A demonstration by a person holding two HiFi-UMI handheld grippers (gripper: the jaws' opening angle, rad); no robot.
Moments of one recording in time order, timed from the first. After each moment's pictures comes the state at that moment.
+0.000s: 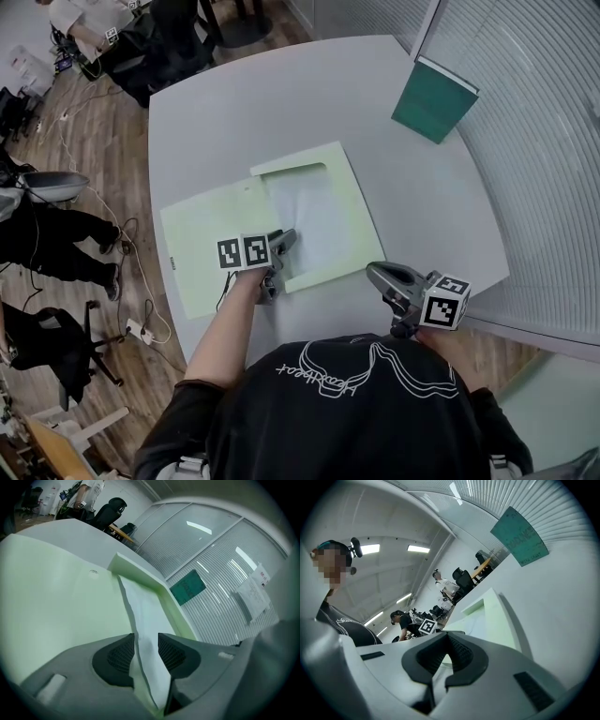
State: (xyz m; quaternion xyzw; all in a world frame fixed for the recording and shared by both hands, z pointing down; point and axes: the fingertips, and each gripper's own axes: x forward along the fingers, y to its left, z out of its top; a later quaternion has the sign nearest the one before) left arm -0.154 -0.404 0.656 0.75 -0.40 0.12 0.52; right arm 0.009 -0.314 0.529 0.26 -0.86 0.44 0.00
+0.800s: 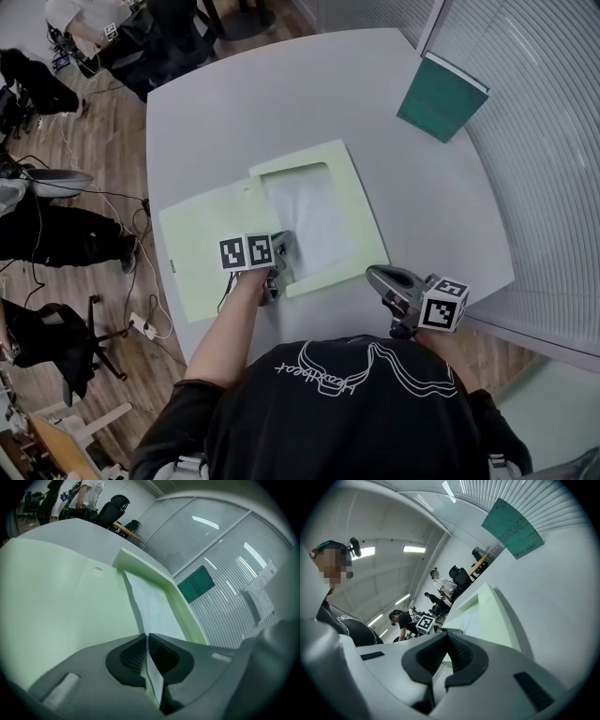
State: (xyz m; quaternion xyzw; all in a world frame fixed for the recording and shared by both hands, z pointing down) left arm -0.159 -0.409 0.665 0.72 -0.42 0.16 0.53; right arm 0.009 -0.321 0.550 0.25 -0.85 0.46 0.00
